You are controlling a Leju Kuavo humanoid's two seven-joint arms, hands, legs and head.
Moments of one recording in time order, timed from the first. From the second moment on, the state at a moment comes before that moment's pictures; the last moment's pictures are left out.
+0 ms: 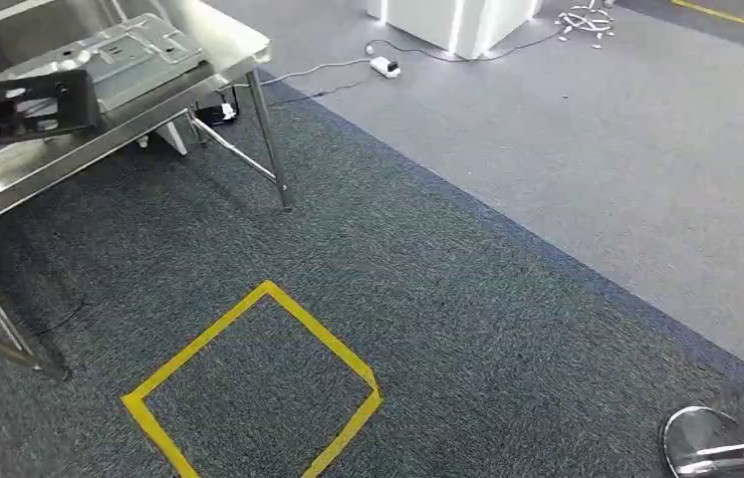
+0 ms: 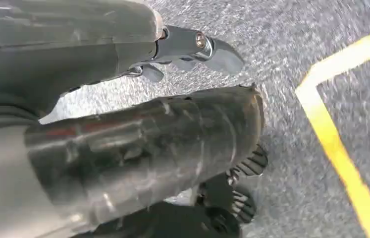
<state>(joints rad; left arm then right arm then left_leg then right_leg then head) -0.17 -0.19 1.56 -0.21 -1.16 0.15 -0.20 -0.11 0.16 -0.85 -0.22 1.16 -0.25 -0.17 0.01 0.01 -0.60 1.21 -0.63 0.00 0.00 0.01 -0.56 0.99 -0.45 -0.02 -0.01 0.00</state>
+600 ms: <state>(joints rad) -0.17 -0.19 1.56 -0.21 -1.16 0.15 -0.20 -0.11 0.16 -0.85 -0.22 1.16 -0.25 -0.17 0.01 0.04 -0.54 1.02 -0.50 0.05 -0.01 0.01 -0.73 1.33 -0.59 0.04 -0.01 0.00</state>
